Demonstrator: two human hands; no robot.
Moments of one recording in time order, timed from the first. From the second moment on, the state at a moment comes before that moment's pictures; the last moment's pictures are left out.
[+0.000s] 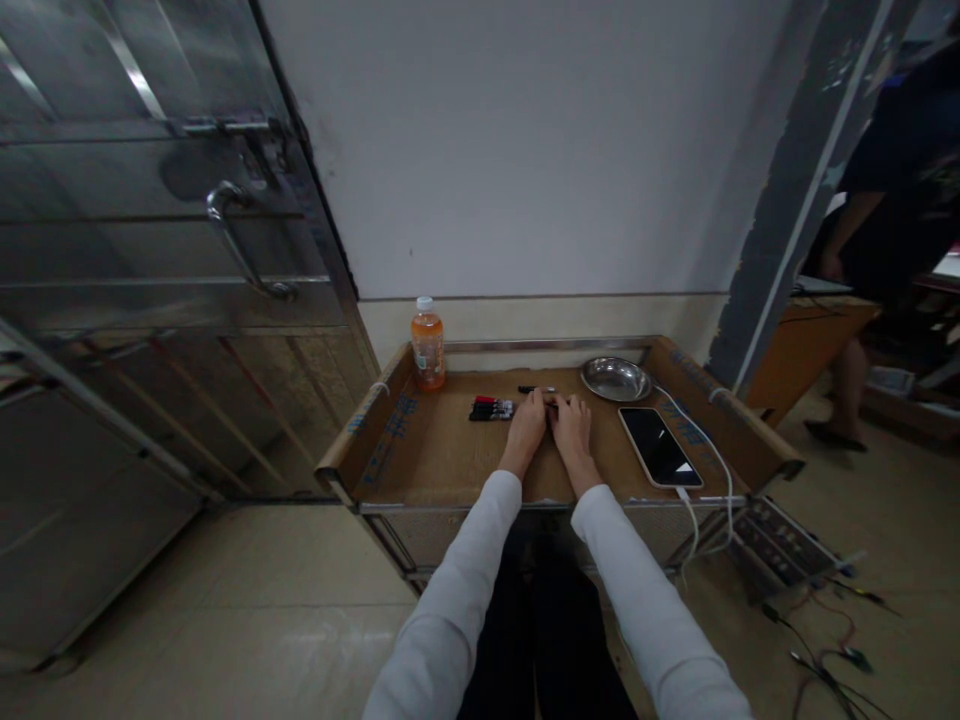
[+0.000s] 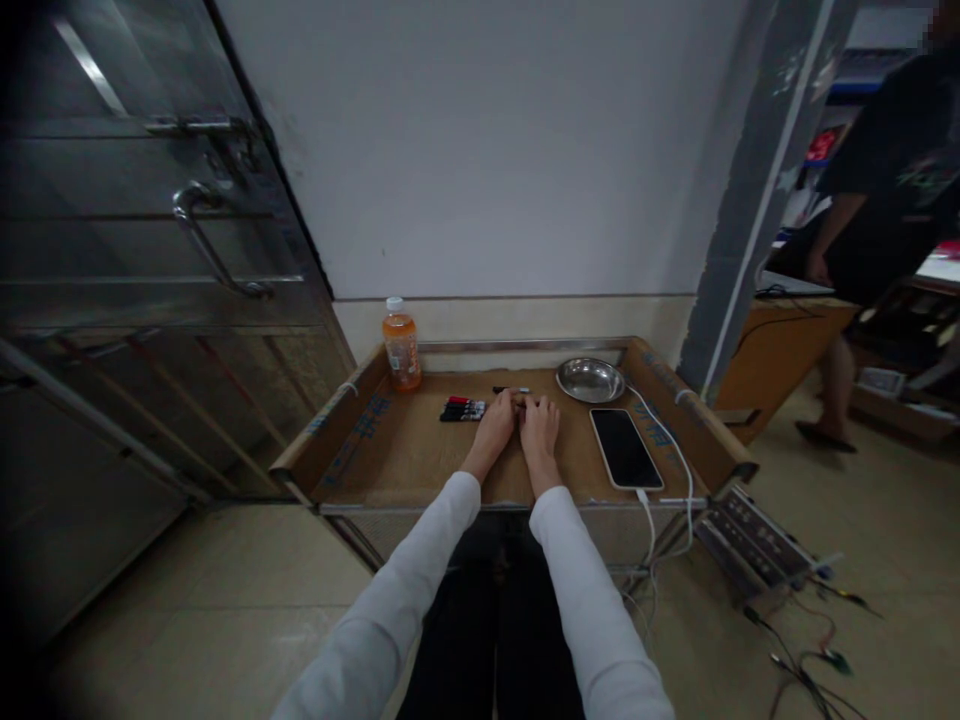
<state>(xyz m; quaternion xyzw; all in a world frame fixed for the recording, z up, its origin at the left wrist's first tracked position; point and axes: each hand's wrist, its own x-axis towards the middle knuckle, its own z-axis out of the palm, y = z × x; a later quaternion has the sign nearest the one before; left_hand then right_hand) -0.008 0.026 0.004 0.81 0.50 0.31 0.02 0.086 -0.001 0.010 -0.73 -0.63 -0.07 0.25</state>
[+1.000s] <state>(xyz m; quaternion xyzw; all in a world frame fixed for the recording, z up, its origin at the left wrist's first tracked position) -0.019 -0.003 0.020 0.81 0.52 0.27 -0.04 0.090 -0.032 0.018 -0.71 -0.56 -0.08 0.42</state>
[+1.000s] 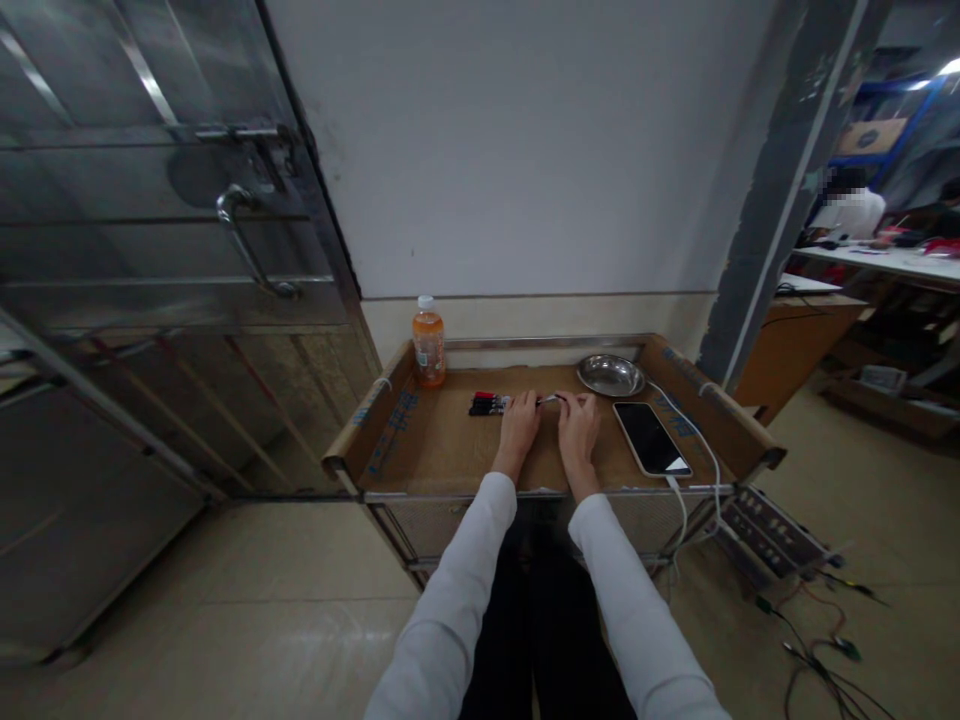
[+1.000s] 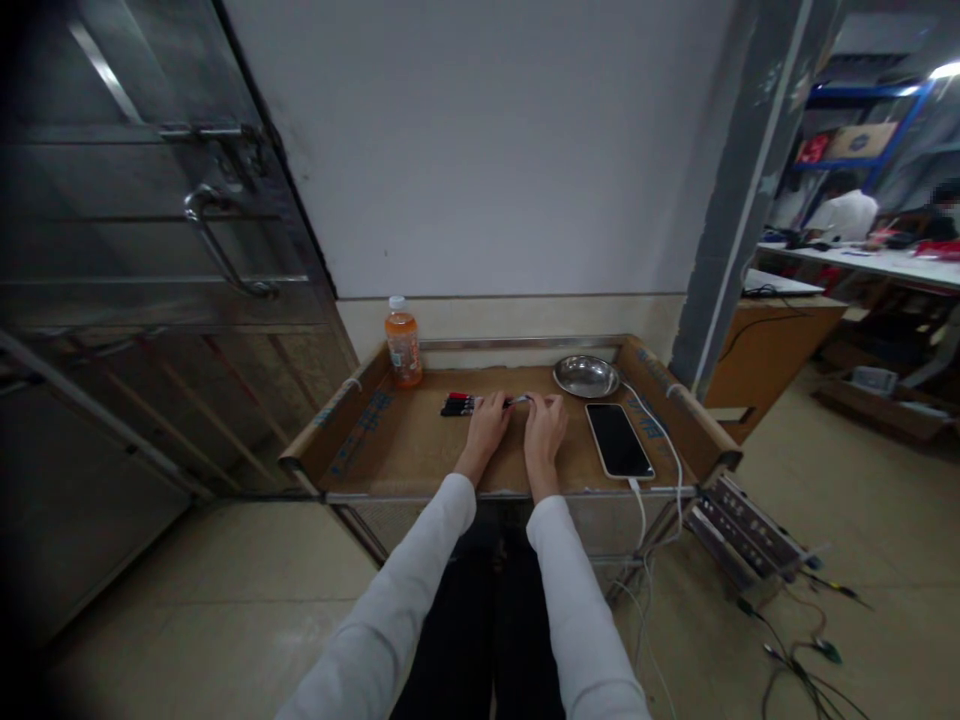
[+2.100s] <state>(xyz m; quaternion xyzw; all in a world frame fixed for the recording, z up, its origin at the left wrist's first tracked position) -0.028 -0.031 0.023 0.60 0.73 0.29 -0.11 0.082 -0.020 0.001 -0.66 -0.69 -0.04 0.28</state>
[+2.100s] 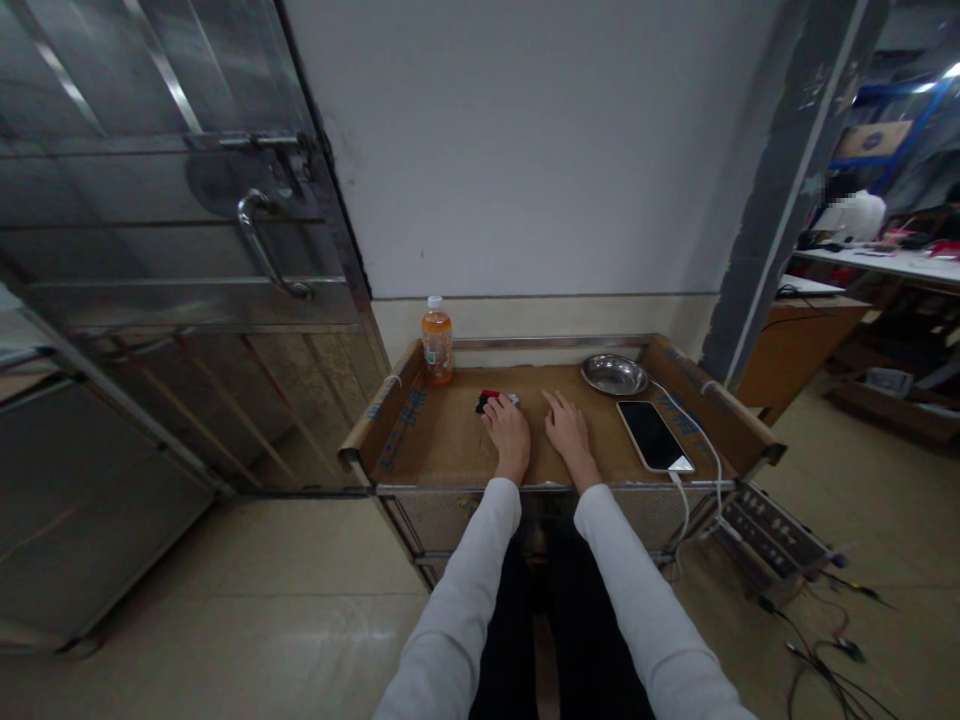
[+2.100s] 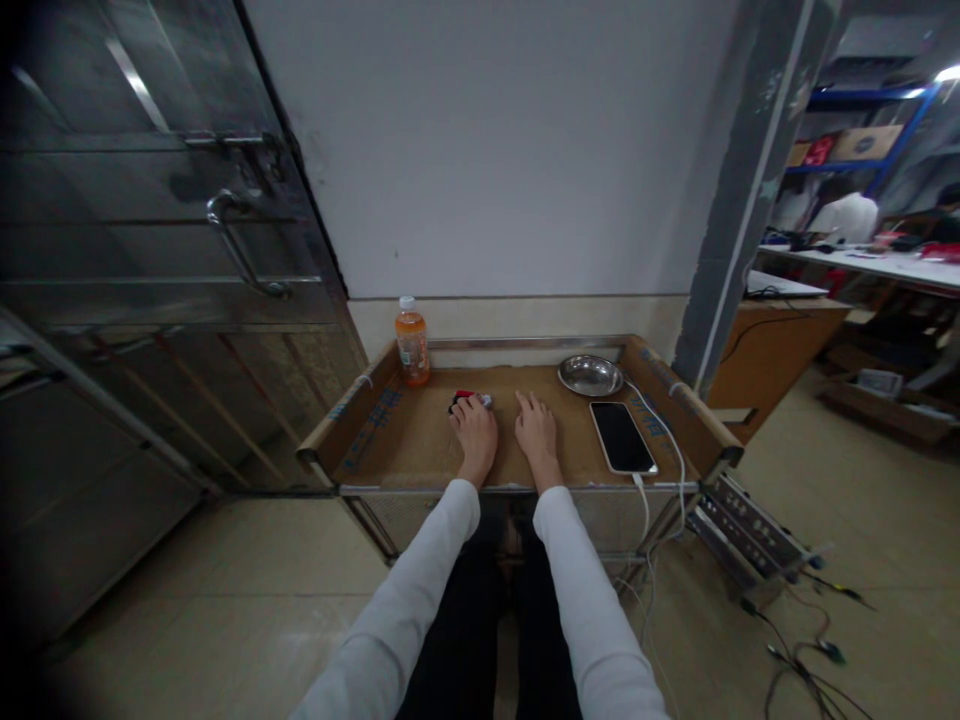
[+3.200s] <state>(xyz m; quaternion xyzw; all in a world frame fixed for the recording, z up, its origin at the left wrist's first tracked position) -0.027 -0.027 0.013 0.58 0.76 0.27 -0.12 0.080 -0.021 0.002 -0.69 -0.67 -0.04 0.26</state>
